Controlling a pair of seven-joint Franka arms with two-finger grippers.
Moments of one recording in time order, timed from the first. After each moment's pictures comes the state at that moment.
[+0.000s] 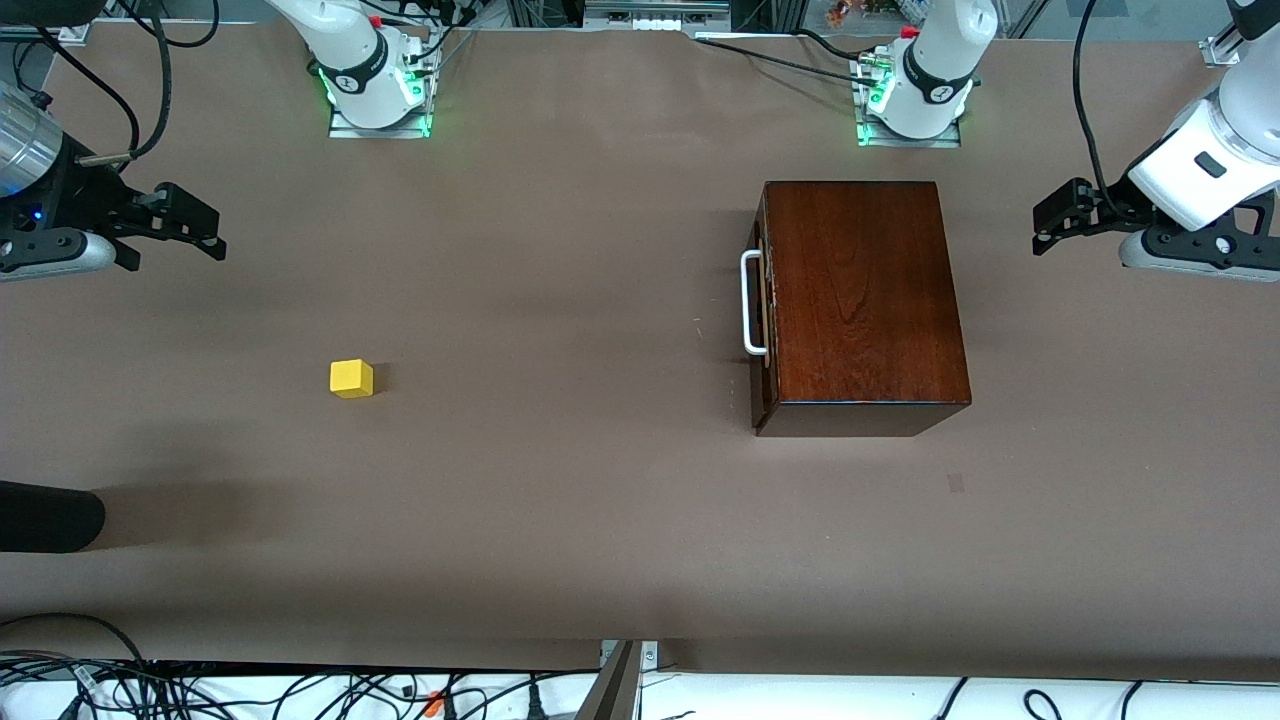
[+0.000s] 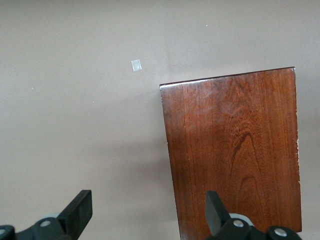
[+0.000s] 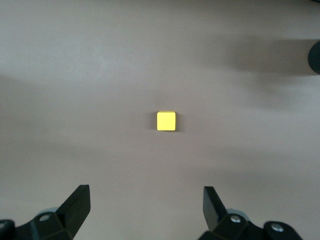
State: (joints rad) left arm -0.16 0.00 0.06 -1.62 -0.01 1.59 0.01; right arm 0.00 0.02 0.06 -1.61 0.05 1.64 -0.06
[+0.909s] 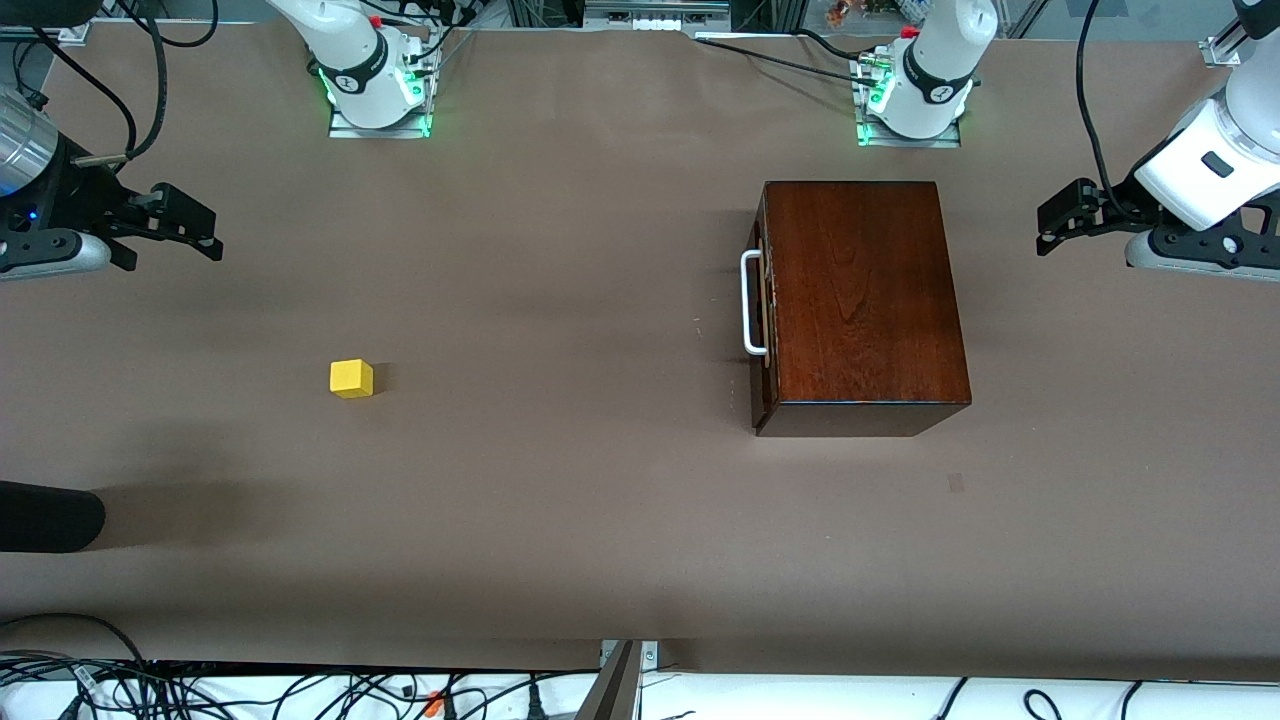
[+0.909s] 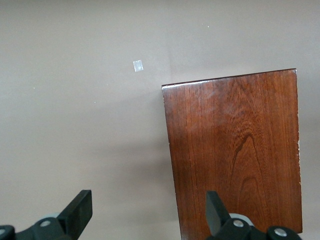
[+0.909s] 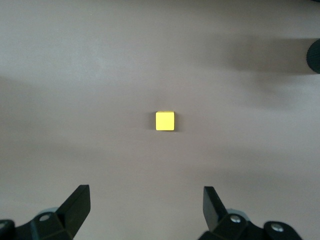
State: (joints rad) left arm -0.16 0.00 0.07 -1.62 -0.01 1.59 0.01; right arm 0.00 0.02 0.06 -1.61 0.05 1.64 -0.06
